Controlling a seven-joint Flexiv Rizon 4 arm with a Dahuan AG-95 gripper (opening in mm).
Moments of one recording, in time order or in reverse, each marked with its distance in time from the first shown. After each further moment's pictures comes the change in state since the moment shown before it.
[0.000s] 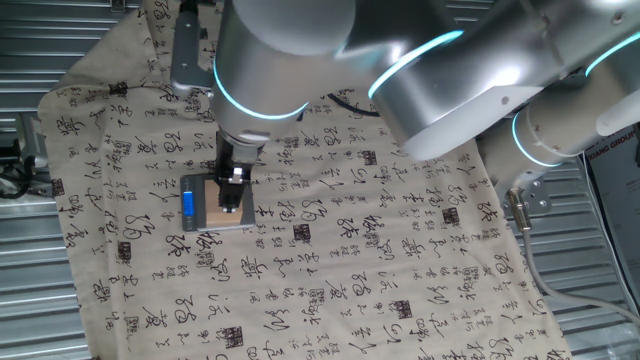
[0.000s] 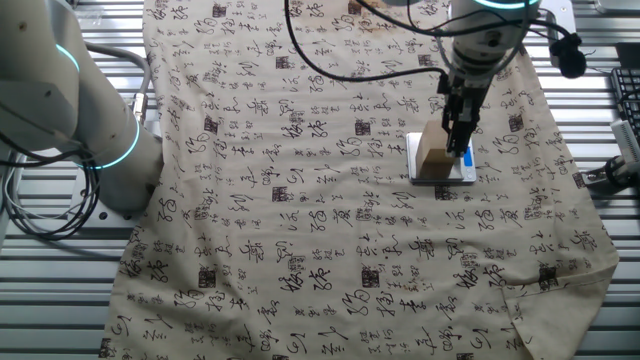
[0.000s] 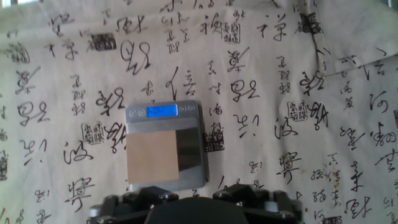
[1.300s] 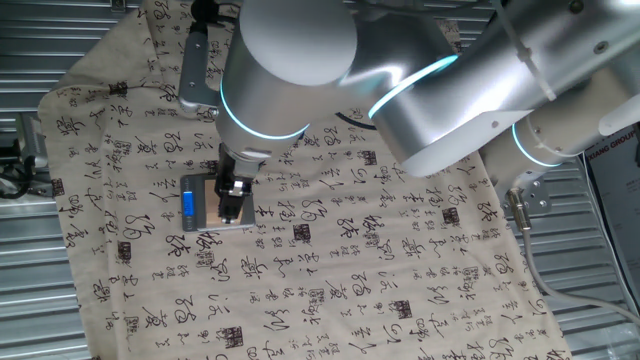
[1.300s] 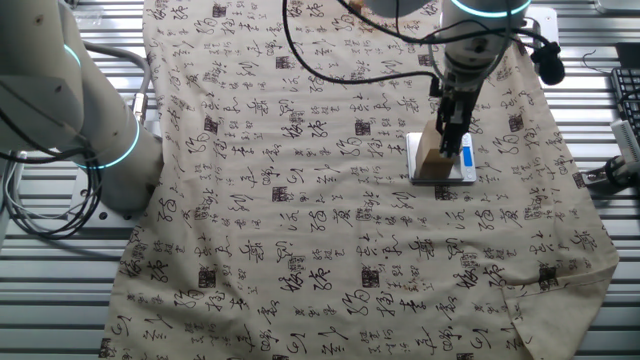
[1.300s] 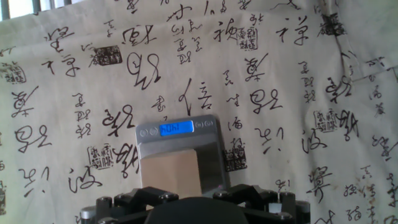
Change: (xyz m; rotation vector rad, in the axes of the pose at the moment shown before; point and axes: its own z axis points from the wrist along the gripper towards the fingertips) arm 0.005 0.012 0.020 0.004 -0.025 0.051
